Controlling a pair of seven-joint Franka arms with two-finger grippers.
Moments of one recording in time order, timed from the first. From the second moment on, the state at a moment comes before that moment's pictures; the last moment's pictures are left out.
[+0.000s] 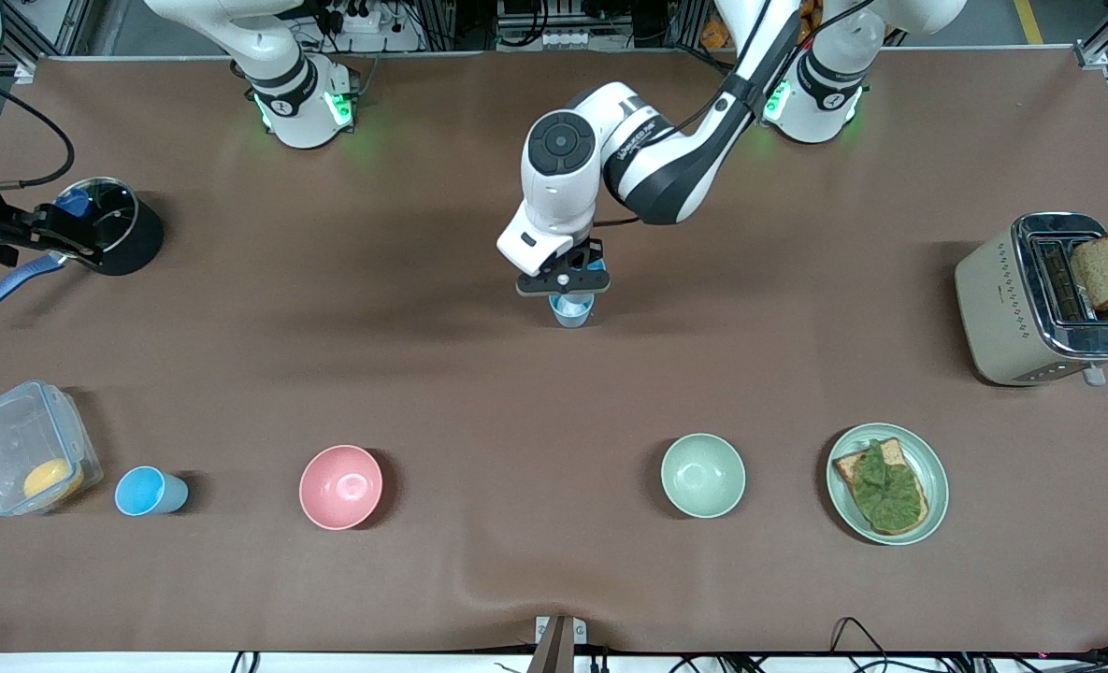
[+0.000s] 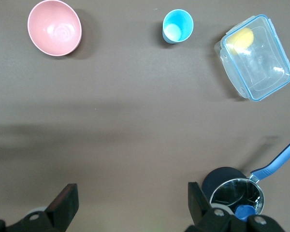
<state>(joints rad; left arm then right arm) -0.85 0.52 -0.01 -1.56 -0.08 2.06 -0.87 0.12 0.03 -0.17 -1.57 -0.04 1.53 -0.07</state>
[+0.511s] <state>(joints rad) -0.85 0.54 0.00 -1.54 -0.08 2.06 -0.87 0.12 0.03 -0.16 -1.57 -0.04 1.53 -0.07</state>
